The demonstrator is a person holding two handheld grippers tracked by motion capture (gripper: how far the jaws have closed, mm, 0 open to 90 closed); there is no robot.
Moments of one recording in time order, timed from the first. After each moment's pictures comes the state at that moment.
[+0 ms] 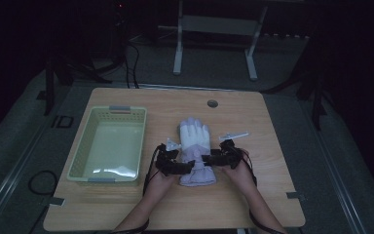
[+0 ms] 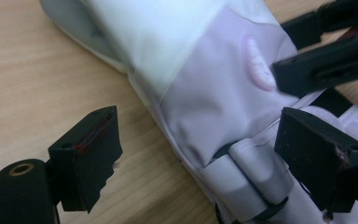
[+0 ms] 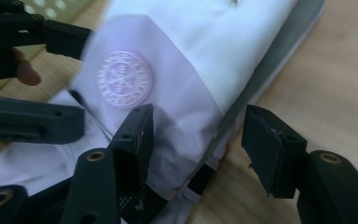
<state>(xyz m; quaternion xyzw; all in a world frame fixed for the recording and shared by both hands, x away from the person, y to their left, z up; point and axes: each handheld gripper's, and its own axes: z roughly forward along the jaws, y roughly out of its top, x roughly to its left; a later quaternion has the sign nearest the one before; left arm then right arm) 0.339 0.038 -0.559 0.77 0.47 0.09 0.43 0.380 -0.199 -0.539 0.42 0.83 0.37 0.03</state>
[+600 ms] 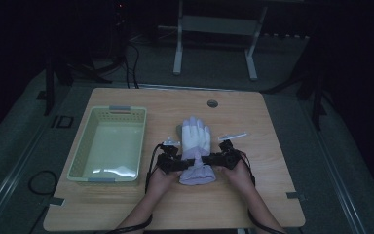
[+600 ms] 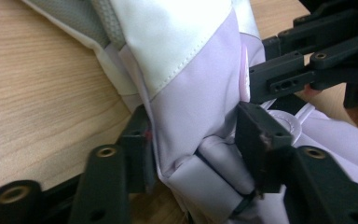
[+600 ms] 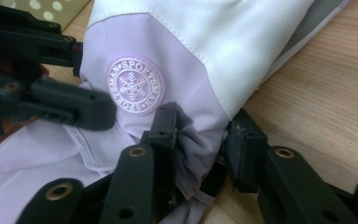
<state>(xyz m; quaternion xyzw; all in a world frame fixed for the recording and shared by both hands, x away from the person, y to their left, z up) 0.353 0.041 -0.567 0.76 0.47 -0.01 0.46 0.386 -0.199 -0.550 0.42 0.82 0.38 -0.01</state>
